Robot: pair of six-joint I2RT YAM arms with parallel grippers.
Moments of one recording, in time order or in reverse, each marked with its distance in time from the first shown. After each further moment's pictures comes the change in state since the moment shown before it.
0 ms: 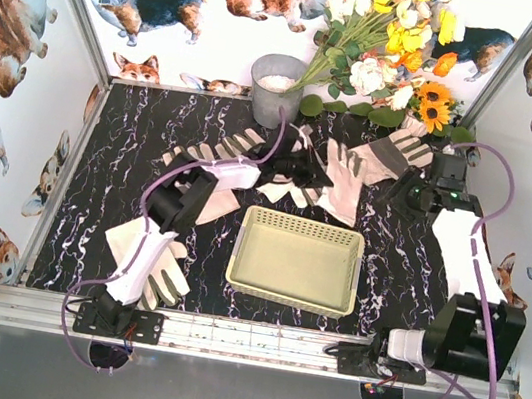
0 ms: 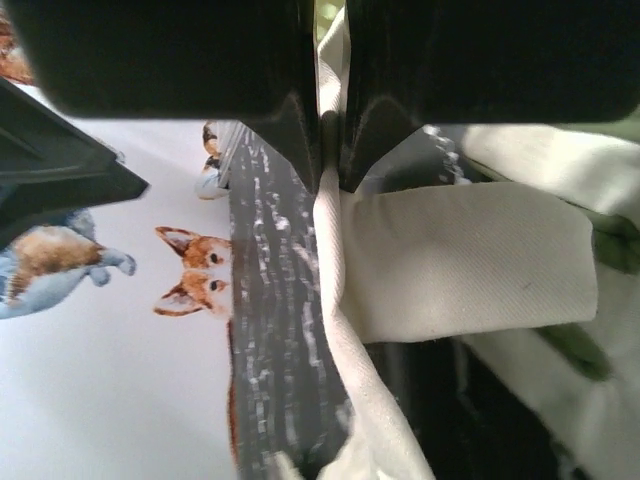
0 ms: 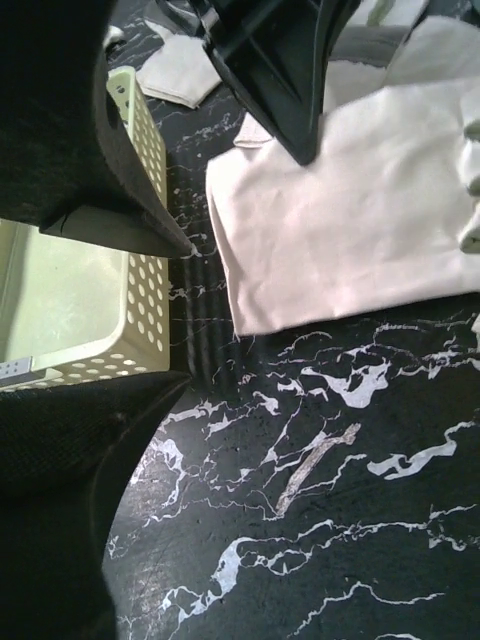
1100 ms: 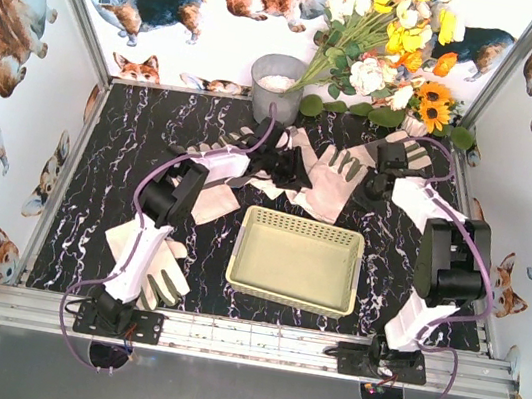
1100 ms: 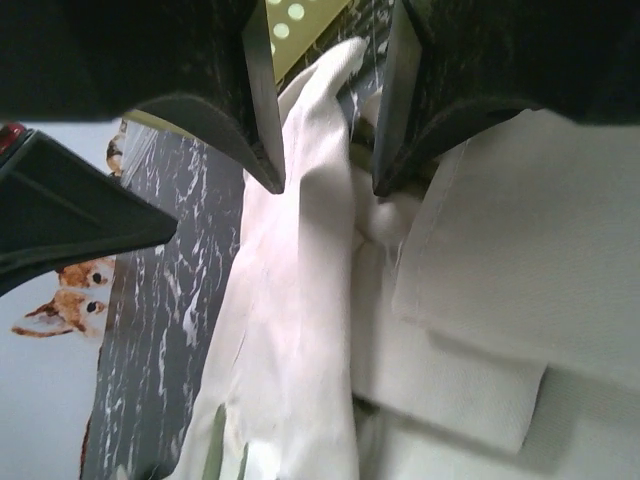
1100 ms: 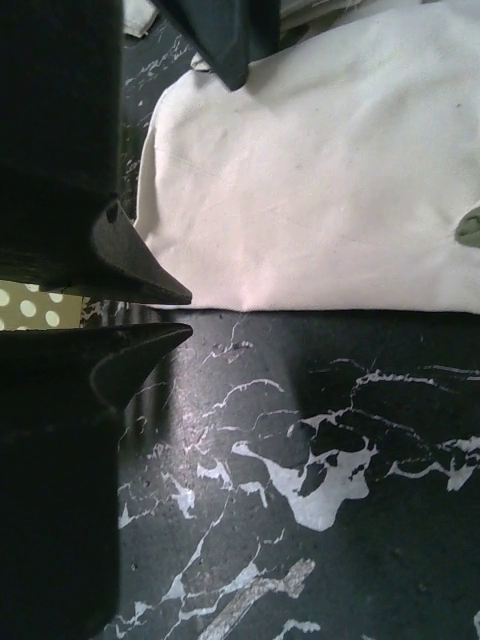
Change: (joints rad) left arm 0.087 -0.023 0.016 -0.308 0.008 0.270; right arm 0.200 0.416 0.108 0.122 0.092 0.092
